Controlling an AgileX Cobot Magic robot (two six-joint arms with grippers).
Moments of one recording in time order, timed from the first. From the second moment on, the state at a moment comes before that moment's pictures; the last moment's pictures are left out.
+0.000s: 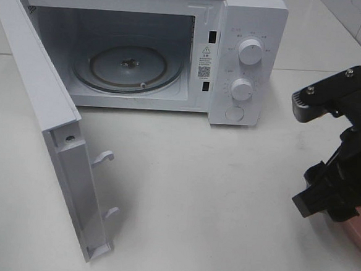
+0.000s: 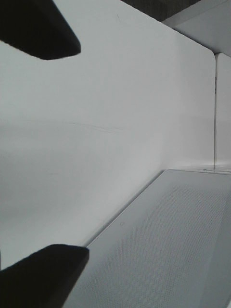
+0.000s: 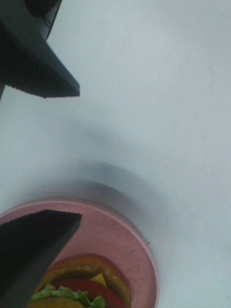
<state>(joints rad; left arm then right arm) 0.06 0.00 -0.52 -0.06 1.08 0.04 0.69 1.19 -0.67 -0.38 0.80 0.44</state>
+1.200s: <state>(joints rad) 0.06 0.00 -0.52 -0.06 1.08 0.04 0.51 0.37 -0.62 -0.14 1.14 0.11</state>
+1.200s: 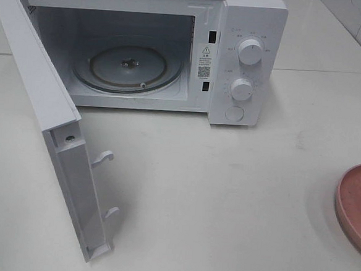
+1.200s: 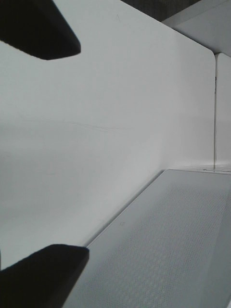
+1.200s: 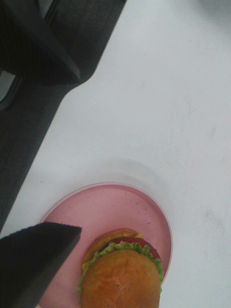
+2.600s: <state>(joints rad) 0.06 0.00 -0.52 -0.06 1.08 0.04 0.16 0.00 -0.50 -0.07 1.01 0.04</state>
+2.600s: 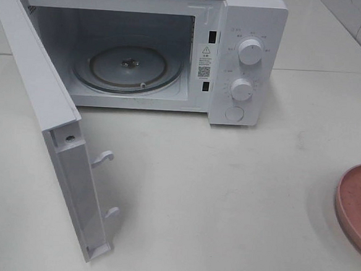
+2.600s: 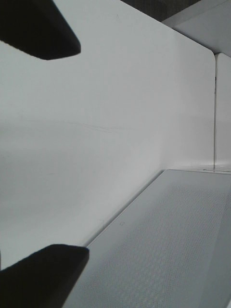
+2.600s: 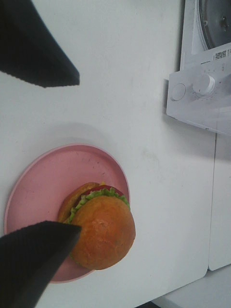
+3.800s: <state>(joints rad) 0.06 0.05 -0.56 -0.06 1.05 0.04 0.16 0.00 -0.50 -0.07 1.01 0.04</state>
